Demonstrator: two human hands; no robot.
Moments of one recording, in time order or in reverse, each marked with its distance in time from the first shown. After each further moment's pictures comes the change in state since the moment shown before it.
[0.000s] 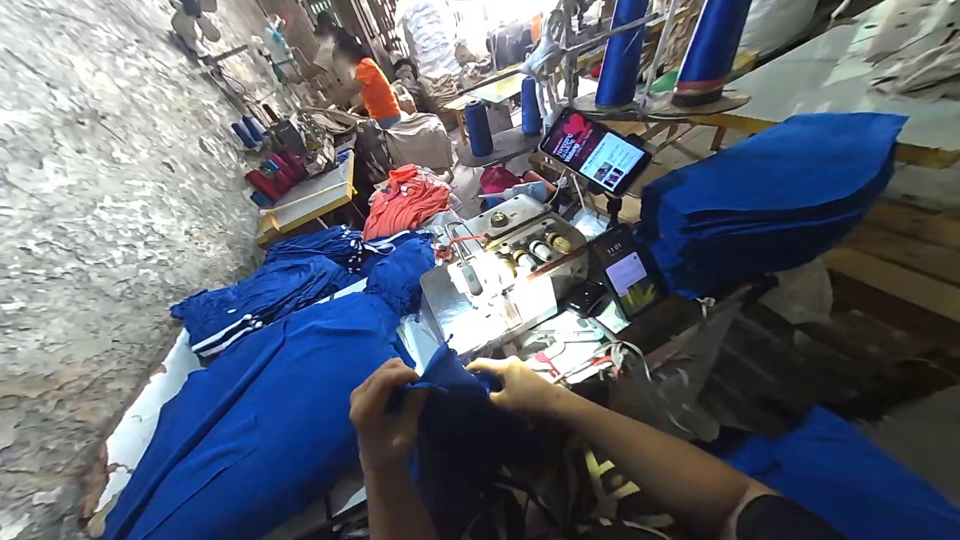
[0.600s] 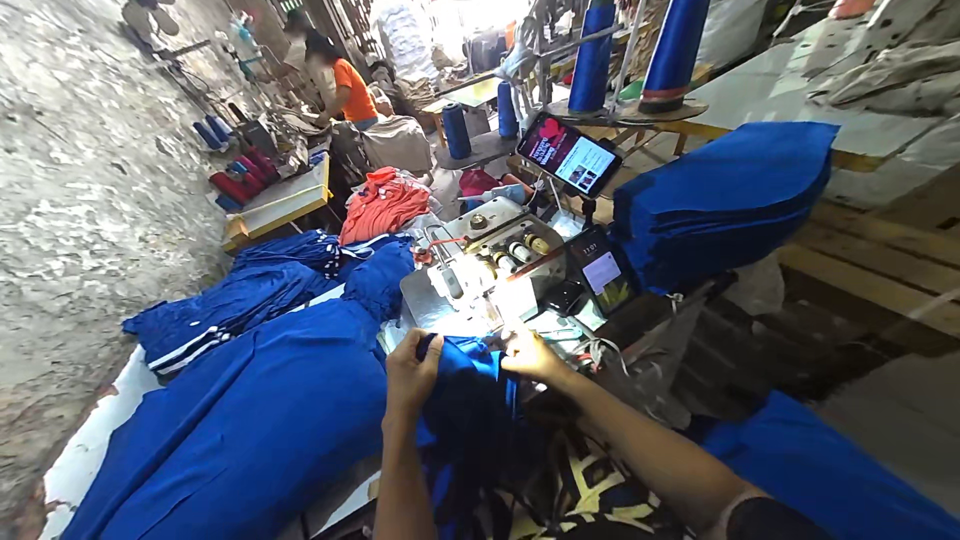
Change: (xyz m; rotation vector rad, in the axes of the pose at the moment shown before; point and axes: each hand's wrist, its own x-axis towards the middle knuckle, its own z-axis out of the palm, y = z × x) left_hand -0.004 -0.039 0.053 0.267 -0.128 -0.611; right_hand -0.007 0.046 -0.032 0.015 0.293 0.339
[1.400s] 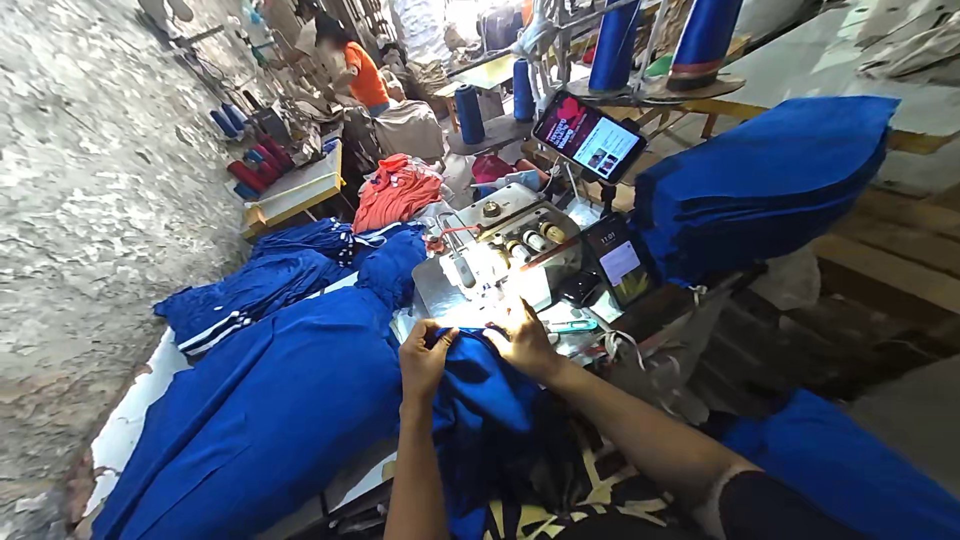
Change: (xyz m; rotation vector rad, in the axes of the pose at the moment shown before) left_hand -0.006 -0.024 0.013 -0.141 0.095 0.008; right_hand 0.016 -0.016 0.035 -0.257 0.541 -0.647
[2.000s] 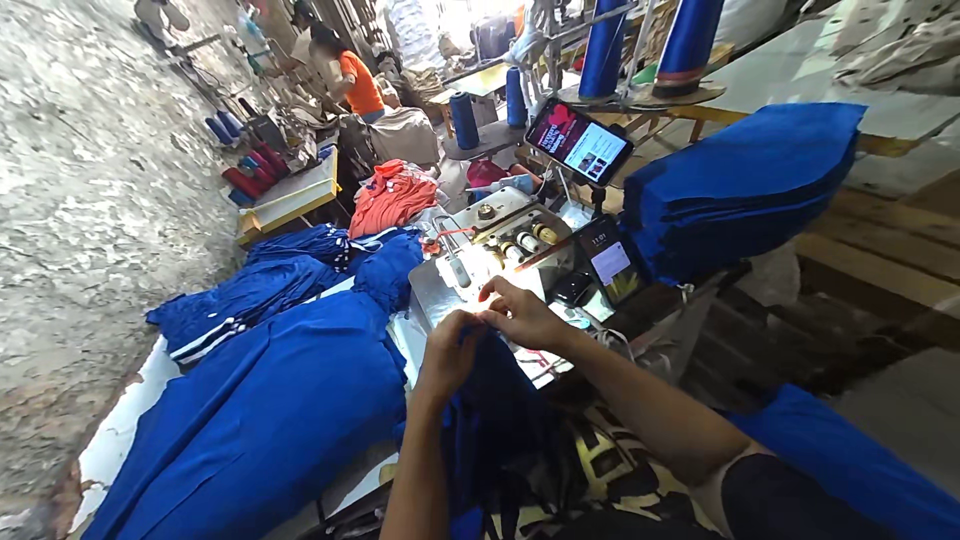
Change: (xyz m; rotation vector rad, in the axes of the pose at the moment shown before) left_hand 0.014 0.043 0.012 0.008 -0.251 0.338; right_hand 0.055 -0.034 -0.069 0.390 -0.524 0.266
